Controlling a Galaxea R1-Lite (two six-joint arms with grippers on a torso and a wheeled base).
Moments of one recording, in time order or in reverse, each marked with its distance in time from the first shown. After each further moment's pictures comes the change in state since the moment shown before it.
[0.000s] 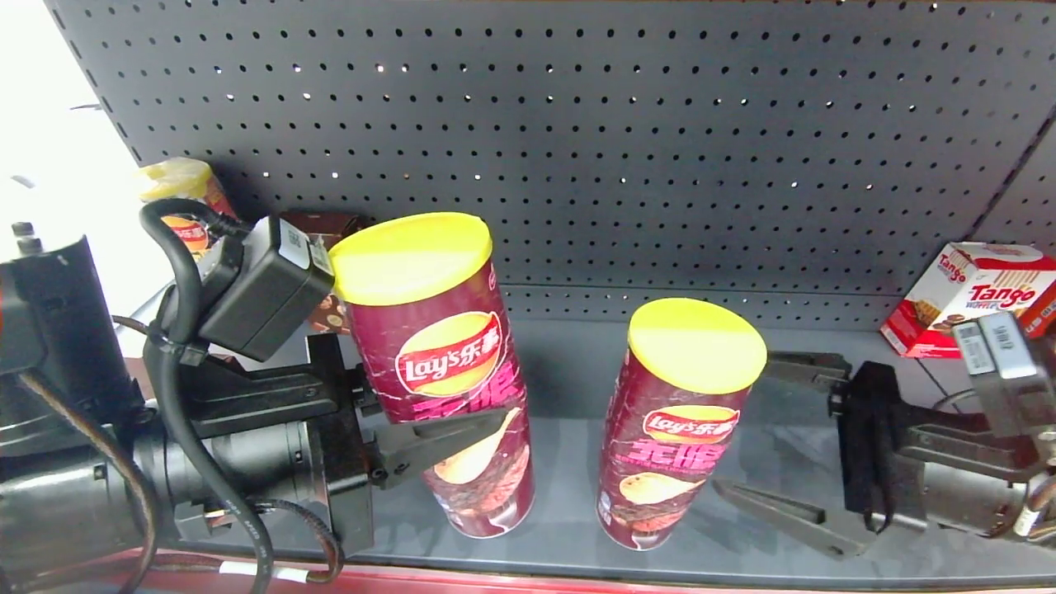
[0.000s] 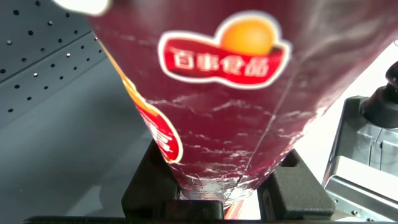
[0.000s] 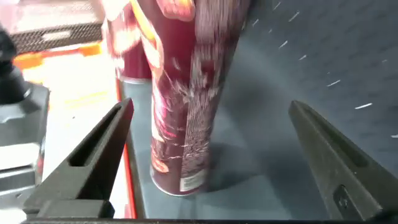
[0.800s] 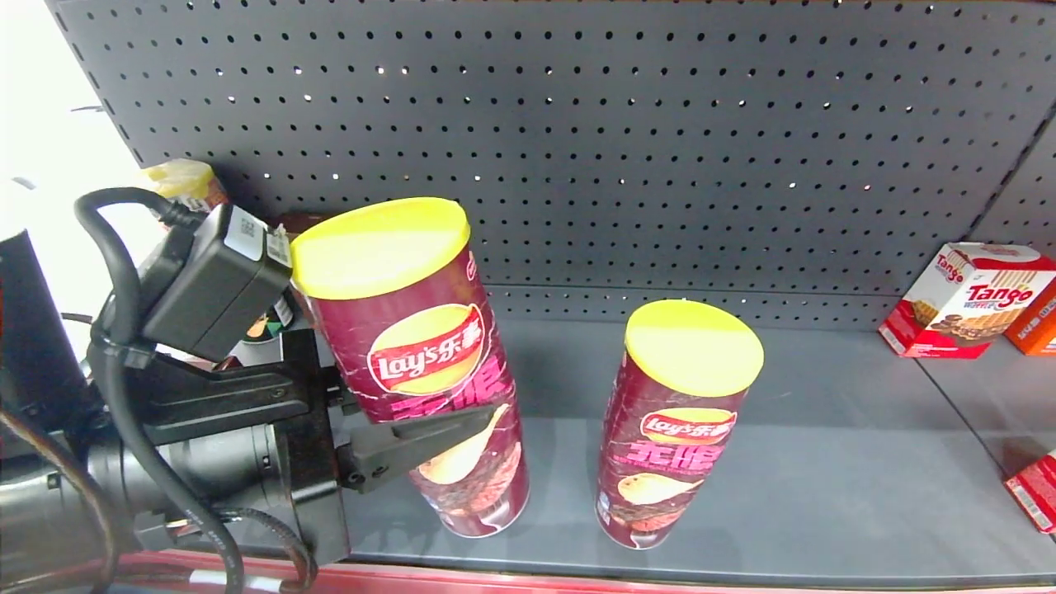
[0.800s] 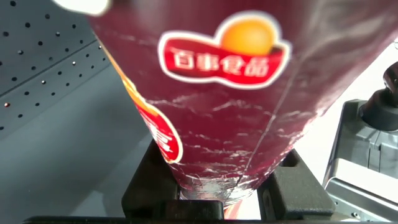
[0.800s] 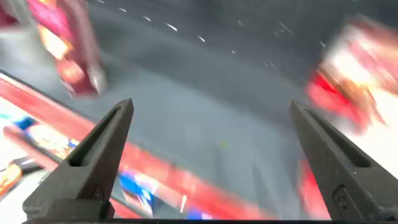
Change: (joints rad) left arm 0.000 -0.042 0.011 0.000 -0.002 0.003; right arm -0.189 -1.081 0.108 0.997 -0.640 0.073
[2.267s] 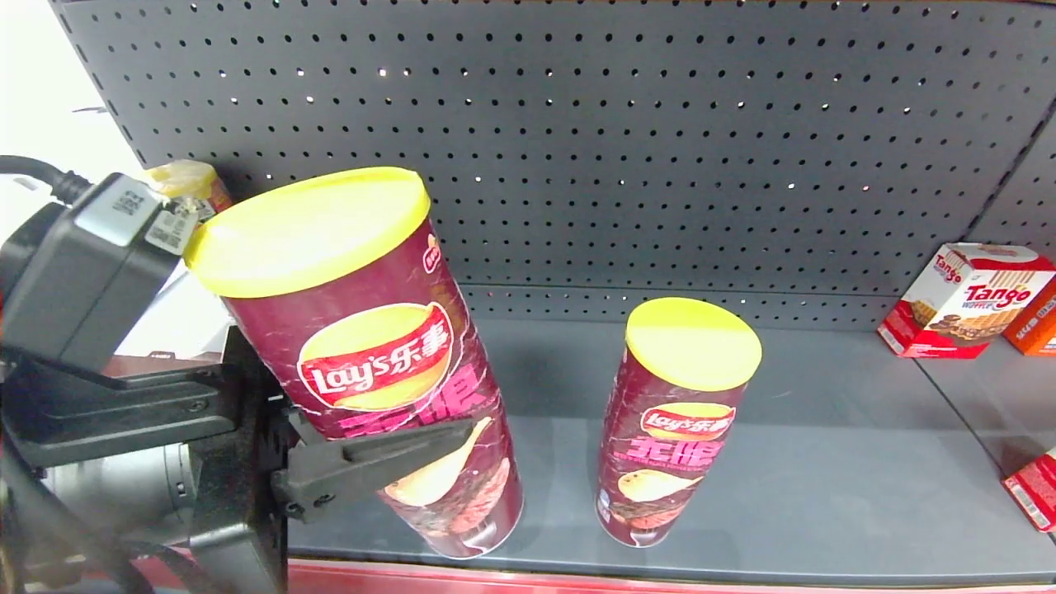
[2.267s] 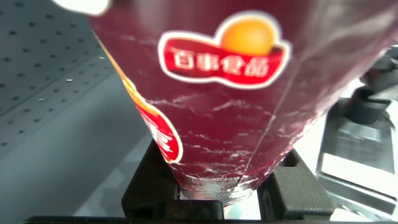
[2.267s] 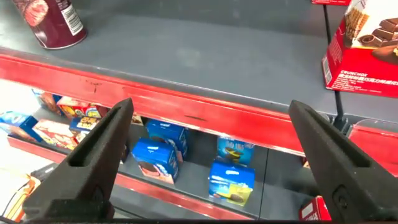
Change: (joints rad) left arm -0.008 -0.079 -0.031 0.088 -0.054 0.024; right arm 0.012 -0.318 0.270 0.061 -0.067 0.181
